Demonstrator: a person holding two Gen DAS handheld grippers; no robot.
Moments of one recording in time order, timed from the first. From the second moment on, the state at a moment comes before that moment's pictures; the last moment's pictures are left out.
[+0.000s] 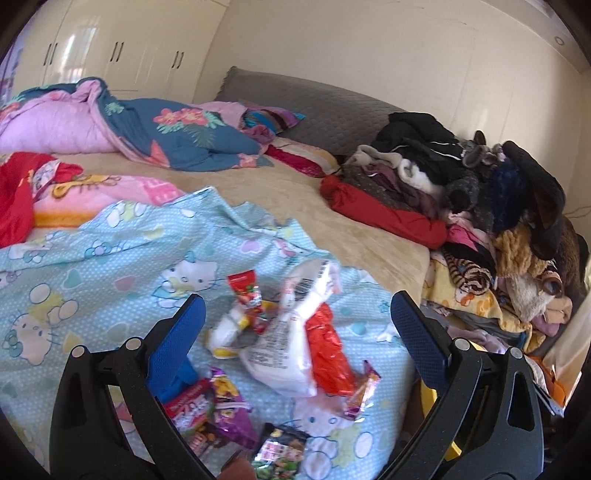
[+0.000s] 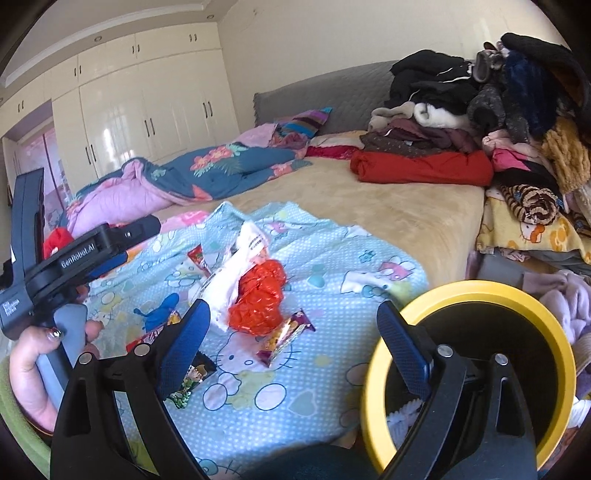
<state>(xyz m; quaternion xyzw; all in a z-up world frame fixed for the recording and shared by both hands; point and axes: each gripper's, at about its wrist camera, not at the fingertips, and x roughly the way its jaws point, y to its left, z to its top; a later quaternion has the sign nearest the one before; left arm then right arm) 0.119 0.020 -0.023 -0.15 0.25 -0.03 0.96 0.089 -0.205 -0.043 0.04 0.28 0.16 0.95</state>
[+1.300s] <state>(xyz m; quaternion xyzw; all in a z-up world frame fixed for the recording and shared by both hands) 0.171 0.021 -0.100 -0.16 0.38 -0.05 0.91 0.203 -0.169 -0.138 0.08 0.46 0.14 0.87</state>
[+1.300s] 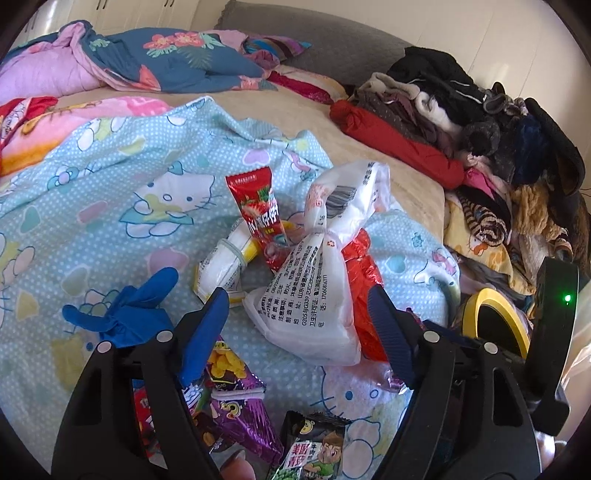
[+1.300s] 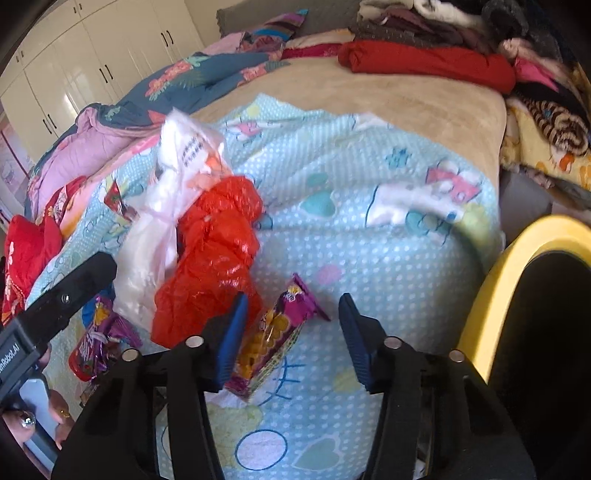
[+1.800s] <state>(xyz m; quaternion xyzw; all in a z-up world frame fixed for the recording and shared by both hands) 0.183 0.014 -0.120 -0.16 0.41 -0.06 0.90 0.179 -0.177 -0.137 0.11 0.43 0.16 0.88</state>
